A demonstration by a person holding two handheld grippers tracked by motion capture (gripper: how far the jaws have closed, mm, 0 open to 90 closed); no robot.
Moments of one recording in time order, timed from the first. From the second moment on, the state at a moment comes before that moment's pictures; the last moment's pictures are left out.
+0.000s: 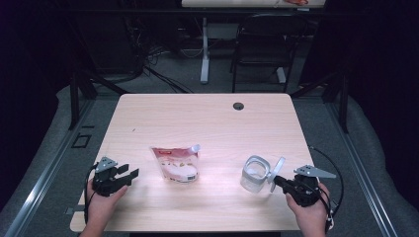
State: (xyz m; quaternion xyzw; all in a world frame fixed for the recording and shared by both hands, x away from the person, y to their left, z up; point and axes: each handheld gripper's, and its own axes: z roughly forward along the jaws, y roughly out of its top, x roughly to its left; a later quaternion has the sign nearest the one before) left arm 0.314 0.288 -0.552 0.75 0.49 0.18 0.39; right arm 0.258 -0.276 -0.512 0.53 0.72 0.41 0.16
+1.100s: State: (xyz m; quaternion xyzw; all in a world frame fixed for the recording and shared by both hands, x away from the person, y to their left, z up) left arm 0.313 0.289 -0.551 0.75 0.49 0.18 0.39; right arm 0.239 -0.267 -0.530 0.53 0.73 0.40 0.18
